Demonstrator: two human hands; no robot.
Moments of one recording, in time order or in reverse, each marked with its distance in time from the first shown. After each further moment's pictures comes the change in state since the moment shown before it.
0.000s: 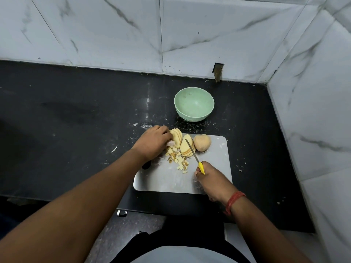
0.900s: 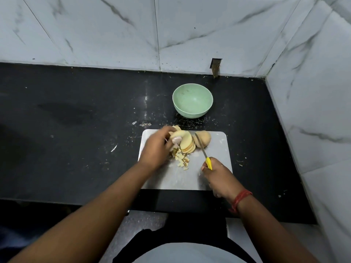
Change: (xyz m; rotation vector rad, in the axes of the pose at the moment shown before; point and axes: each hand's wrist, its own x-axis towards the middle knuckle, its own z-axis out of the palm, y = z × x) left_hand -0.019 0.061 -0.020 -0.655 0.228 -0.414; right_hand 0.000 0.016 -0.003 0.180 0.086 0.015
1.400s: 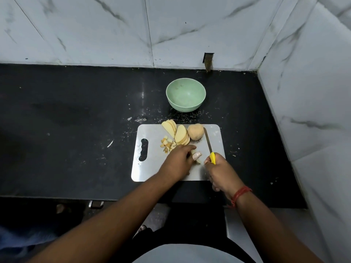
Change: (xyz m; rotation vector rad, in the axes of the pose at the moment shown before) left_hand -0.039 0.029 0.069 0.064 -0.304 -0.109; right_hand -0.014 0.020 -0.003 0.189 0.091 0.028
